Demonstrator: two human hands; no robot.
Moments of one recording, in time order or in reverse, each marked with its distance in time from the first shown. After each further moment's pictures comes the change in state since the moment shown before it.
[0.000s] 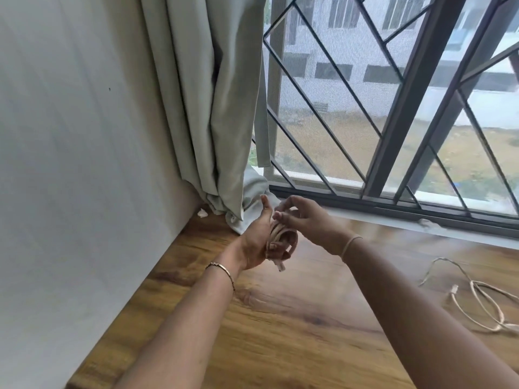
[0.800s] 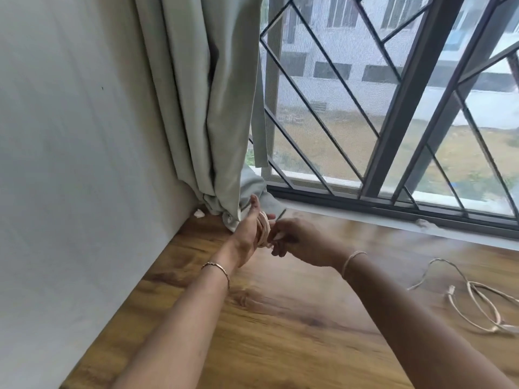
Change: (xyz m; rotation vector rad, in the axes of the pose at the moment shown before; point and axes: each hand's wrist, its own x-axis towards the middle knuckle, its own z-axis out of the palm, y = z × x) left_hand 0.014 -0.005 -0.018 0.098 0.373 0.086; right_hand -0.015 -0.001 0.008 -0.472 -0.185 -0.122
